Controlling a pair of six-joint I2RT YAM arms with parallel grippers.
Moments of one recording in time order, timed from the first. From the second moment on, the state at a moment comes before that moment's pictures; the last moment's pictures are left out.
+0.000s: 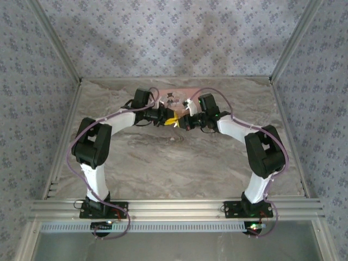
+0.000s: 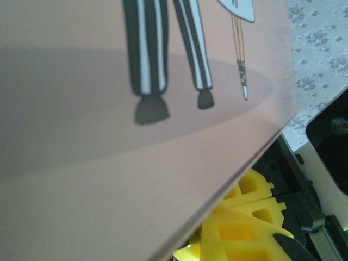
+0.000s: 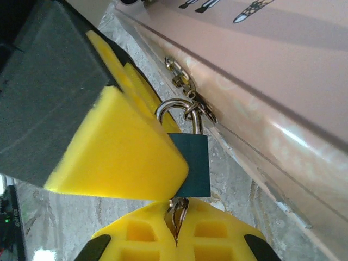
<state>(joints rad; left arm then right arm) -0.42 1.92 1.26 -0.10 0.95 -0.90 0.46 1.77 1.12 -0.09 -0.66 0.20</state>
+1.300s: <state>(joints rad) -0.23 1.54 1.00 -0.25 0.47 -0.74 0.51 1.90 1.12 -0.19 -0.65 0.00</state>
